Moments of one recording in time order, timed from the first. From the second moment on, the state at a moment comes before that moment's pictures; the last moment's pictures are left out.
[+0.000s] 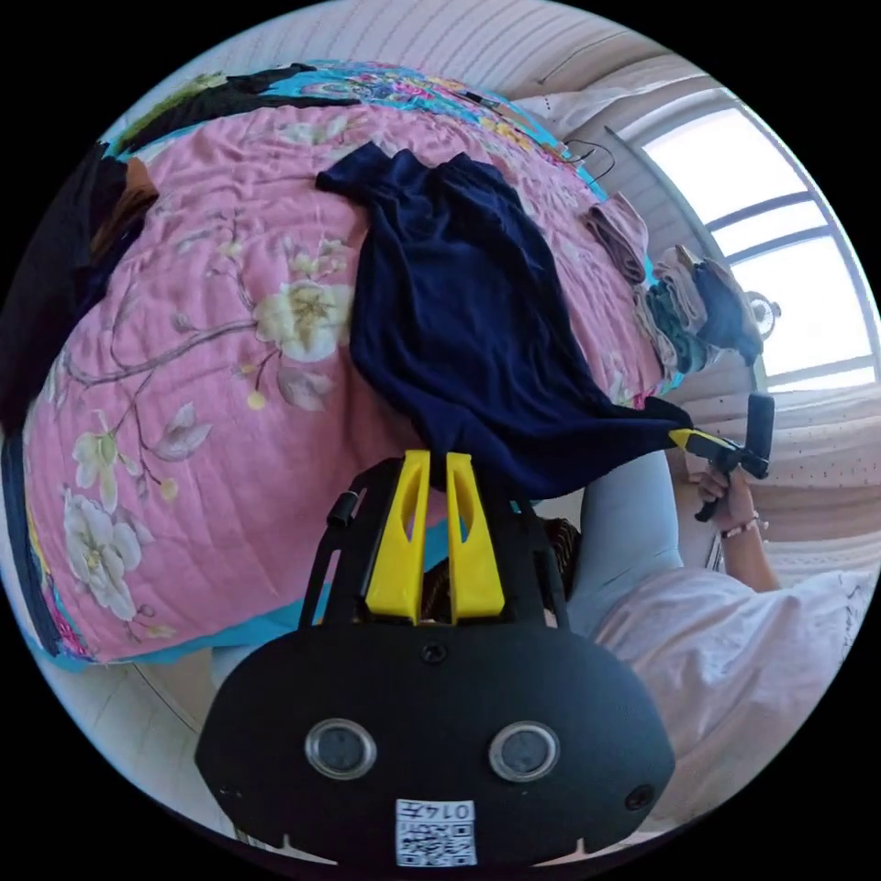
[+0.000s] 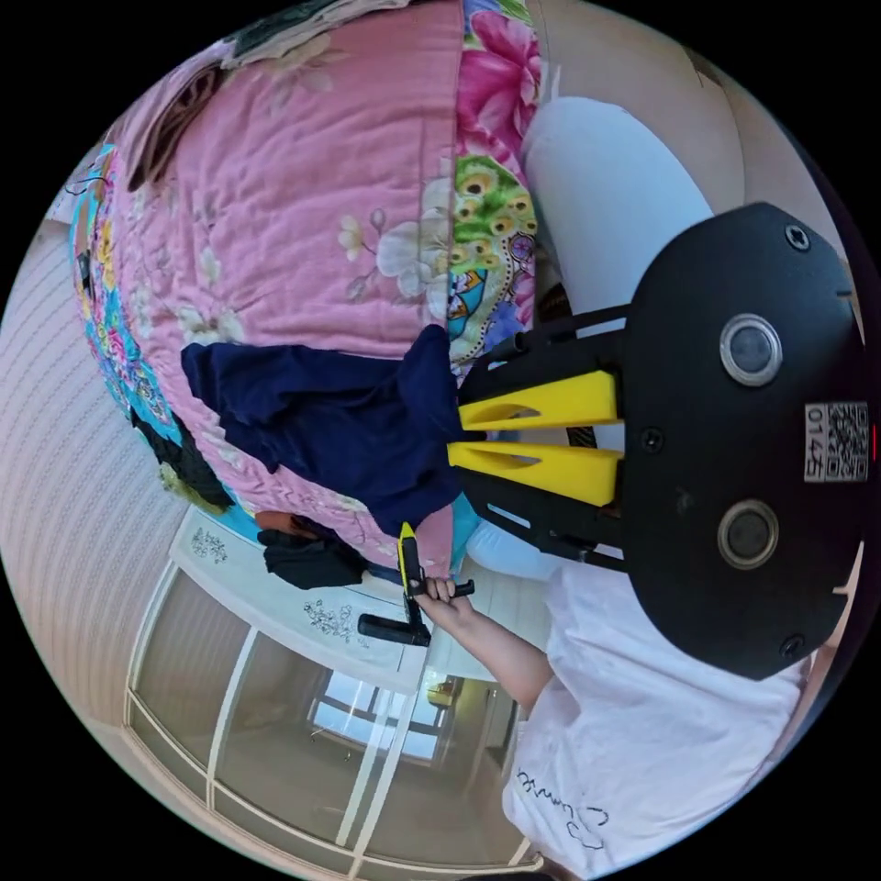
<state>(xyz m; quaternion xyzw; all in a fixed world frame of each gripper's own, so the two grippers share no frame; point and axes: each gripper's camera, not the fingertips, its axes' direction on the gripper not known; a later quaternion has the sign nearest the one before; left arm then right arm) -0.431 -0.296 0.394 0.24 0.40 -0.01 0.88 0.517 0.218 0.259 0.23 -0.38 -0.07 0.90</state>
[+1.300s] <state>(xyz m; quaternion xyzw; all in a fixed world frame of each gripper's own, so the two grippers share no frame) -0.493 -0.300 0.417 0.28 0.44 0.01 0.85 0.572 0.188 0.272 0.18 -0.36 0.09 0.91</state>
